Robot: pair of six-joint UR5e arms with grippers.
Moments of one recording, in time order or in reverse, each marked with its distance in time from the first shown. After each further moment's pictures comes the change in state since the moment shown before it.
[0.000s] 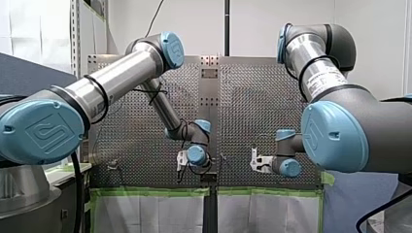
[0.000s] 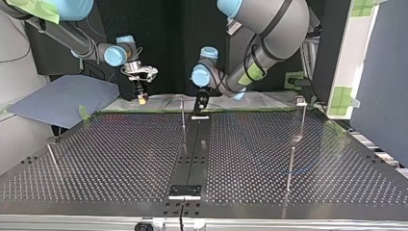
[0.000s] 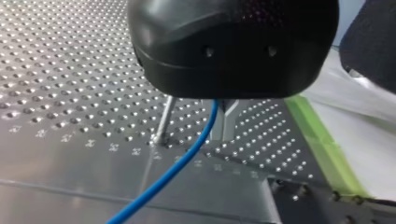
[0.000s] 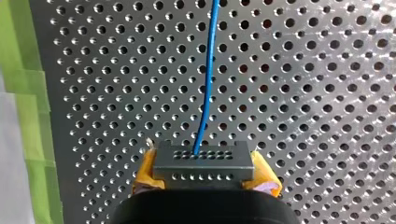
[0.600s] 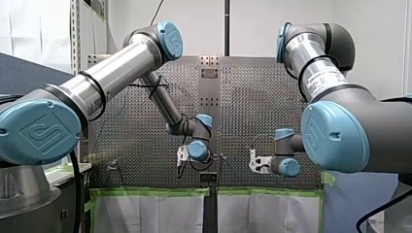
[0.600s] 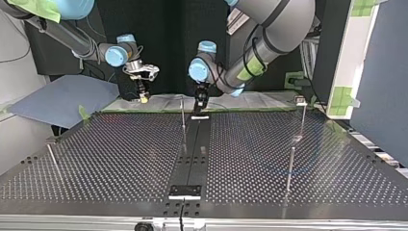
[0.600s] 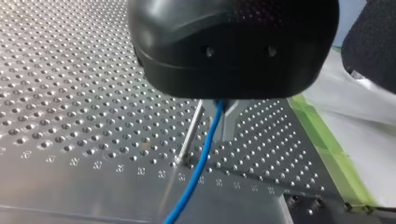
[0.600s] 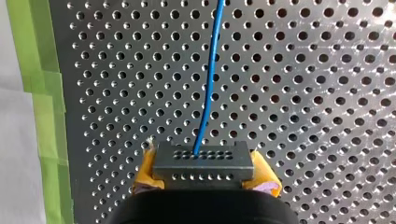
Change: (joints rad) left arm -0.032 0.065 -0.063 0.006 -0.047 0.020; right arm 0.009 -0.004 0.000 0.044 0.001 -0.040
